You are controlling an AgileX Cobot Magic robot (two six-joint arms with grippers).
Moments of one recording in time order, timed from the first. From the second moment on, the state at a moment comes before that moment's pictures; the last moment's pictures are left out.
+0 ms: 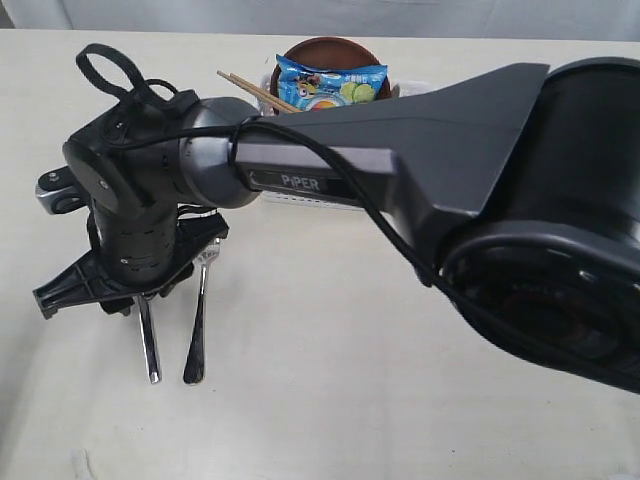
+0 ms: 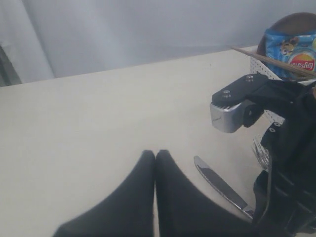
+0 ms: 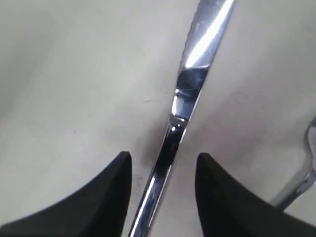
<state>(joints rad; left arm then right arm) -0.17 0.00 0.00 0.05 0.33 0.04 1.09 2.30 -1.77 0.06 0.84 0.37</state>
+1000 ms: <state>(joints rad) -0.17 0.00 0.00 0.05 0.33 0.04 1.10 2.25 -1.79 0.14 0.83 0.15</state>
